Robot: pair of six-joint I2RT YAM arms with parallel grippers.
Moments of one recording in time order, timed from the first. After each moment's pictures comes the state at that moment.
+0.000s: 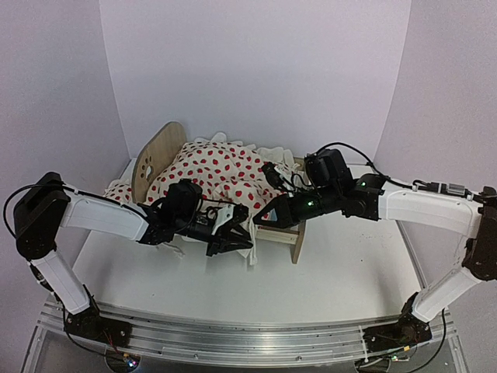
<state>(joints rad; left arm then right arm) -0.86 1.66 0.87 0.34 0.70 0.41 0.85 1.51 1.16 -0.26 -0.50 0.44</state>
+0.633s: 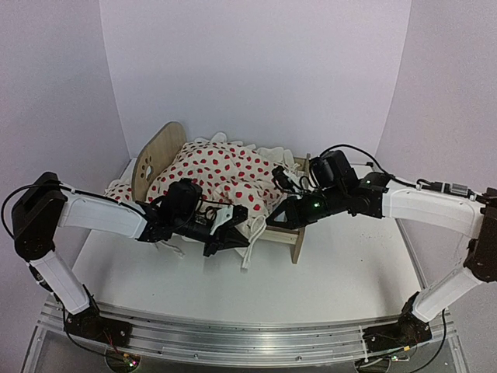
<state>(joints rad) -0.85 1.64 0.88 0.24 0.68 0.42 0.80 1.49 1.15 -0.37 -0.41 0.40</state>
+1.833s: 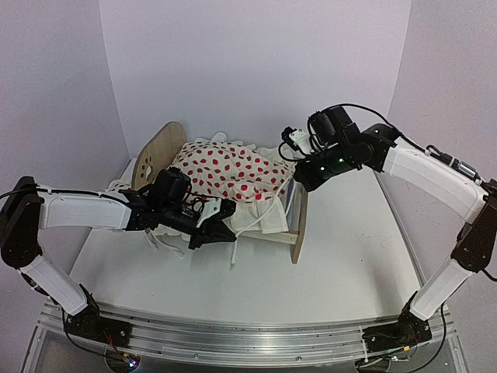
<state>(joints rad) -0.80 1.53 0.92 -0.01 0.71 0.54 0.75 1.61 1.62 -0.85 0.14 -0.05</state>
